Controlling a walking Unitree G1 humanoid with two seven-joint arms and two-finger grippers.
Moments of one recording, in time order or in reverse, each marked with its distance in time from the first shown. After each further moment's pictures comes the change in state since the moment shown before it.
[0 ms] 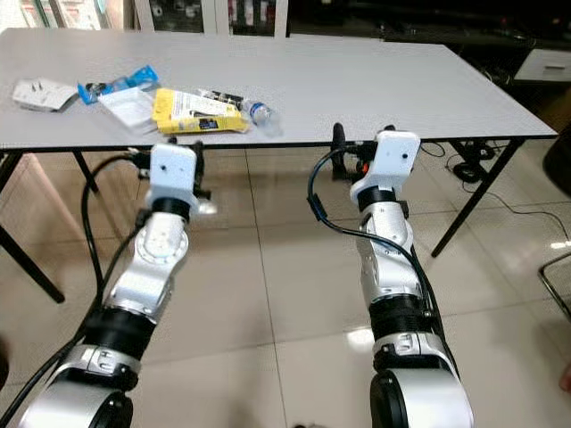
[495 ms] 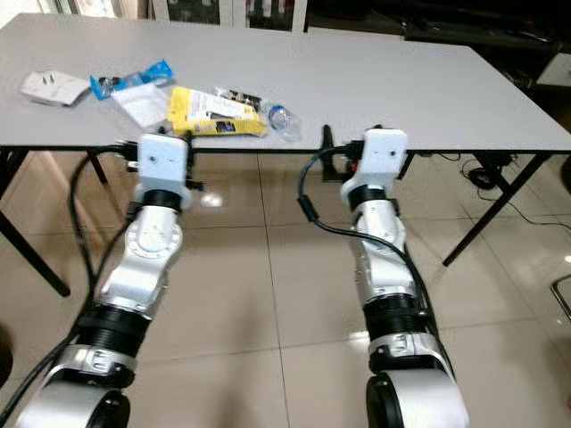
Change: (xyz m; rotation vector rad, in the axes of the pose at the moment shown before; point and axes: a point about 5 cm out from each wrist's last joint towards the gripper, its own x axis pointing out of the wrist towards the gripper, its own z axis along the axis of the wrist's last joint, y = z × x) left arm 0.003 0.008 0.008 -0.003 -0.013 0.032; right arm 0.001 0.013 -0.002 -0.006 0.033 0.038
